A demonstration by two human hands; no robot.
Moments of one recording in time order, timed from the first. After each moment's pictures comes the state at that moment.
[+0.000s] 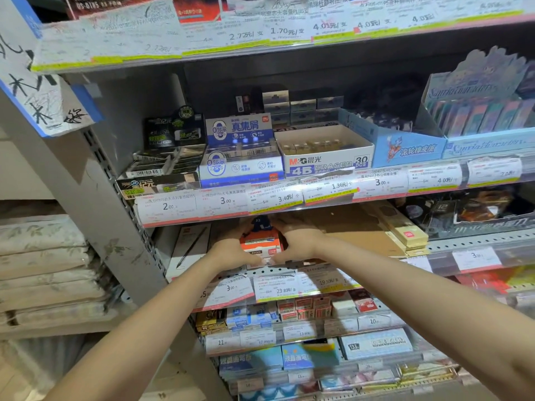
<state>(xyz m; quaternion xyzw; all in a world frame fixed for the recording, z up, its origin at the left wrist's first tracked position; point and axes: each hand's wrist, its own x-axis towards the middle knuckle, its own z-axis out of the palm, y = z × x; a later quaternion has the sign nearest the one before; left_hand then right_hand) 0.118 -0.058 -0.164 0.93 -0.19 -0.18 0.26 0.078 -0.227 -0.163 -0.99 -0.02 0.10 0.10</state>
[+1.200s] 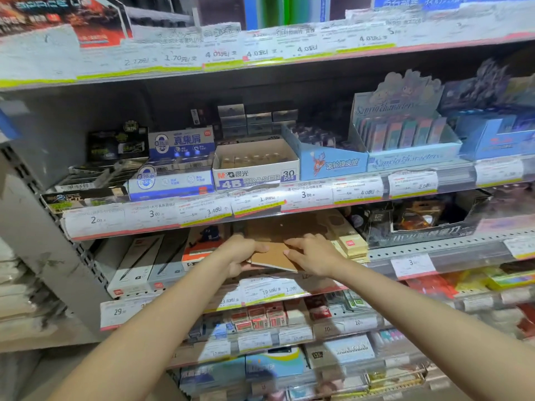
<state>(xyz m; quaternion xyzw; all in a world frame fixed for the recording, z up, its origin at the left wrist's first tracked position) 0.064 -0.185 -0.143 0.76 0.02 -0.29 0.58 0.004 -0.346 -0.178 -0.98 0.07 0.02 0.16</state>
